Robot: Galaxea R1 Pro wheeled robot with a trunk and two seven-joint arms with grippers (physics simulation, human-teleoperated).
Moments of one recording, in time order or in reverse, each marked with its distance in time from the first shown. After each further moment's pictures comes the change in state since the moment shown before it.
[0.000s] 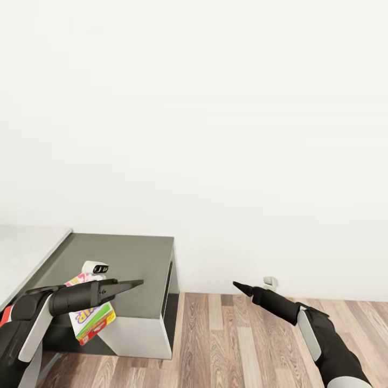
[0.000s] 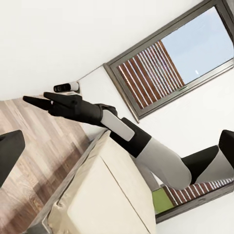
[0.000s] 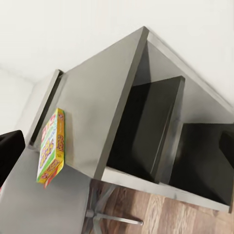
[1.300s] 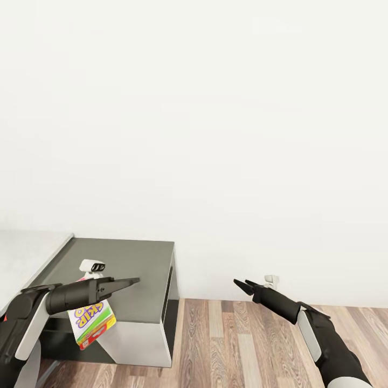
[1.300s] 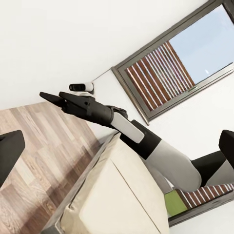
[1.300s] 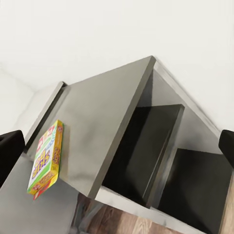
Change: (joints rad) left arm -0.006 0.011 0.020 0.004 -0.013 -0.004 0.016; right arm 0.002 -0.003 0.005 0.000 0.002 -0.114 0.010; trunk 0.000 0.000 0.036
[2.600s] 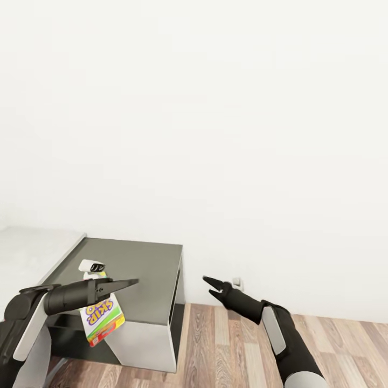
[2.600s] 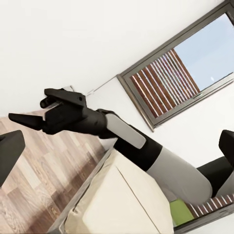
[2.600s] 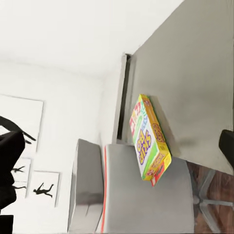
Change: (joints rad) left arm 0.004 0.008 0.002 0.000 0.000 0.017 -0.001; right arm -0.023 0.224 -0.021 0.021 -0.165 0.402 -0.140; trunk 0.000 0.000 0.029
